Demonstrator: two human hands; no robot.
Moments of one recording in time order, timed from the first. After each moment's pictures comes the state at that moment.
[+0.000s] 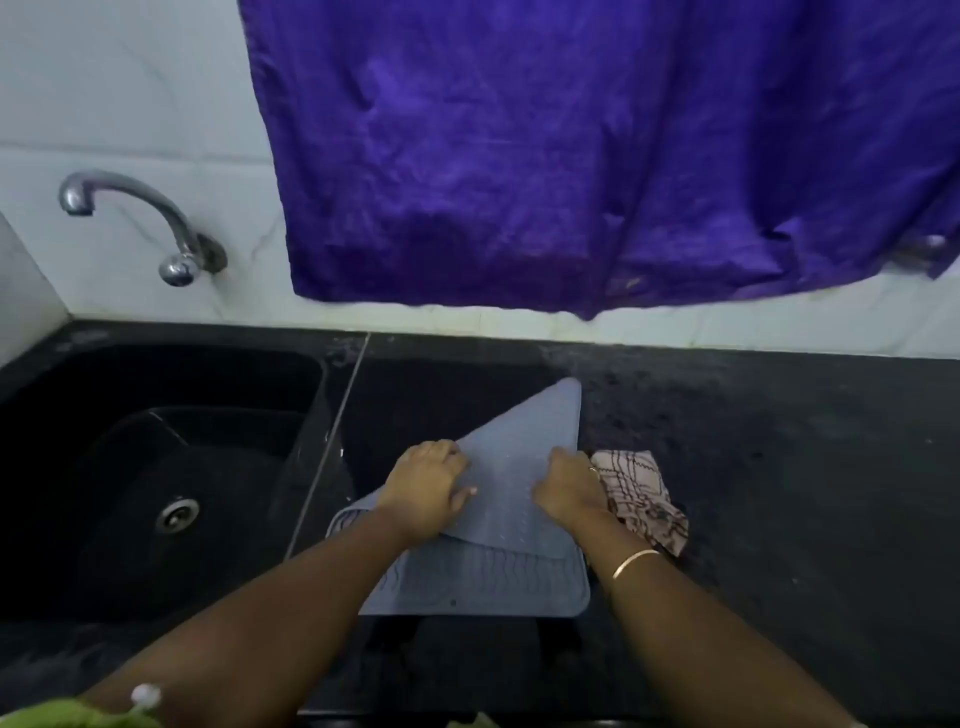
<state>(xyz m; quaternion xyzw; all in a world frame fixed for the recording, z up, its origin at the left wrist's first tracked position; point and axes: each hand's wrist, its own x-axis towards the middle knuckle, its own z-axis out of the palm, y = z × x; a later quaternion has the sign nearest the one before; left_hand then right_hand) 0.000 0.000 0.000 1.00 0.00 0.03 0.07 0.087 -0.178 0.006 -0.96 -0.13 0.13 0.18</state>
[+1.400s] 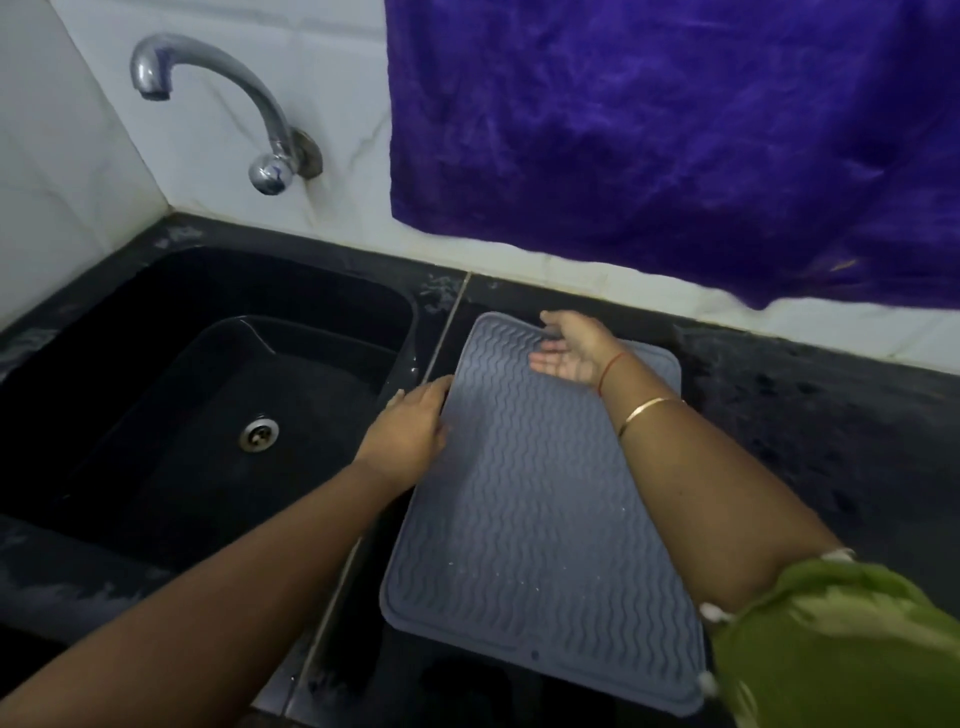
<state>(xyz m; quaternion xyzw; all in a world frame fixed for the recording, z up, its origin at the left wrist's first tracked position) -0.001 0.118 -0.007 0.94 0.20 0.10 0.26 0.217 0.026 0.037 -0.68 0.03 0.43 0.60</state>
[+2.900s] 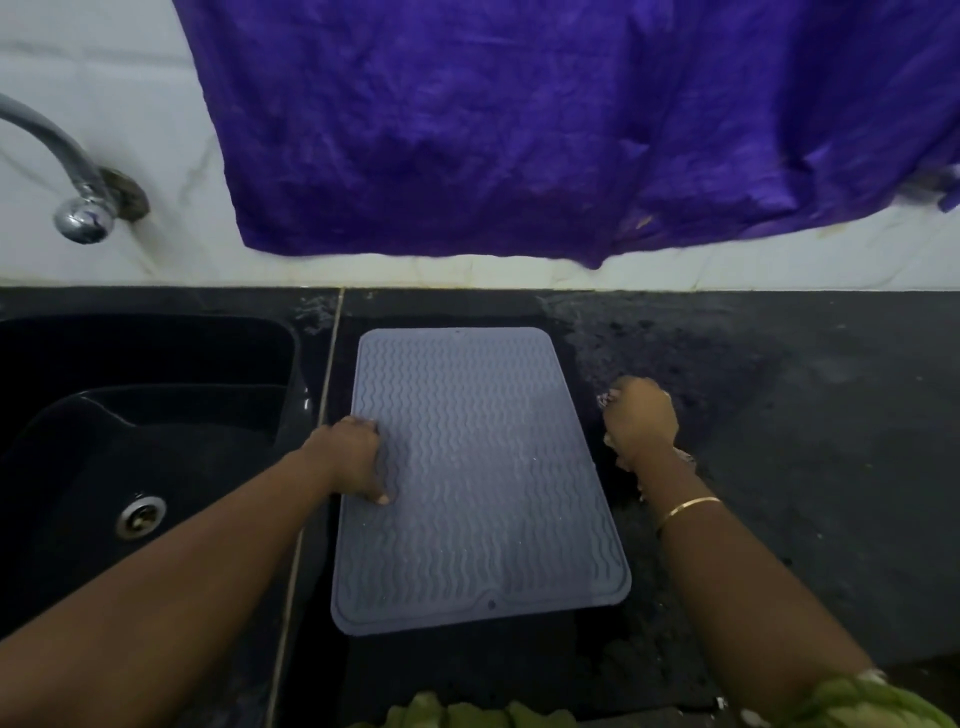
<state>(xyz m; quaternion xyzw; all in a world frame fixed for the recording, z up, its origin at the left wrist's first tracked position) 0.031 0.124 -0.009 0.96 0.04 -0.26 0.01 0.154 -0.179 0.019 -0.99 0.01 -0.01 0.15</state>
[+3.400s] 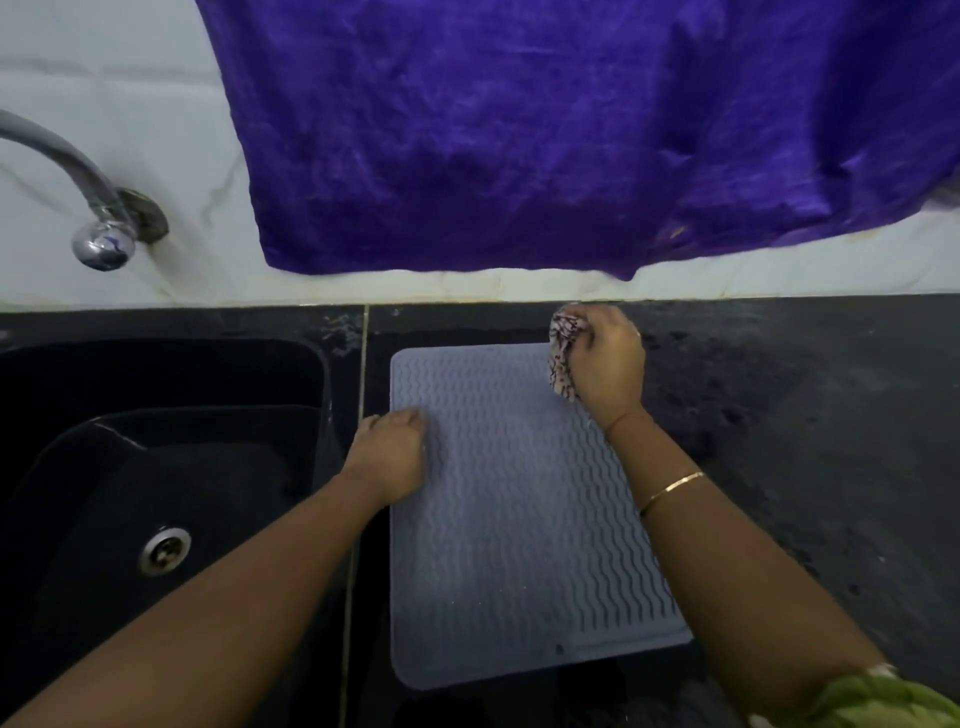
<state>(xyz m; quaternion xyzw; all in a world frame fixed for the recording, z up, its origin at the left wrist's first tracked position) 0.051 0.144 -0.014 0.99 0.03 -0.07 0.08 0.158 -0.063 0.068 -0.89 -0.14 -0.22 0.37</state>
